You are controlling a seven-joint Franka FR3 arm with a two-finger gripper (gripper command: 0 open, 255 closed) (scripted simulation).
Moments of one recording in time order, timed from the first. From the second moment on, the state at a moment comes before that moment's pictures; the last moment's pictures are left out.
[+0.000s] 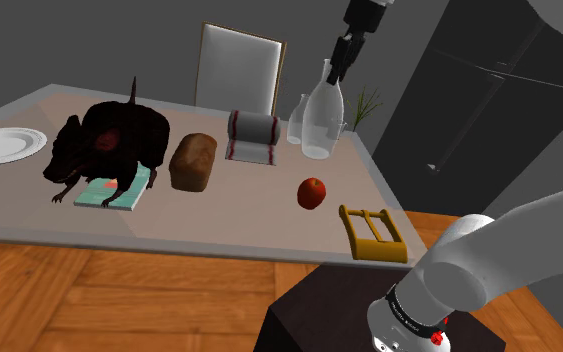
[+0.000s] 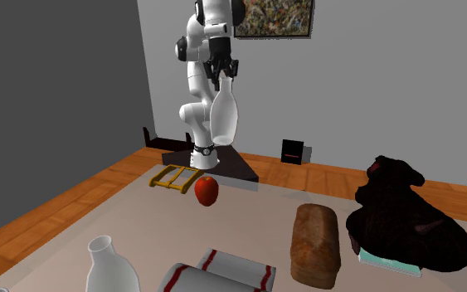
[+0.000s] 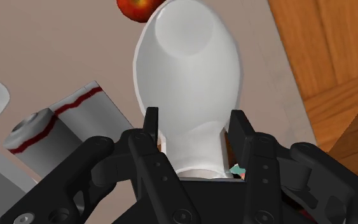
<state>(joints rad) 0.01 -0.40 -0.04 -1.83 0.03 1.54 -0.35</state>
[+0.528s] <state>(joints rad) 0.01 -0.57 -0.04 -1.84 0.02 1.38 -0.35</state>
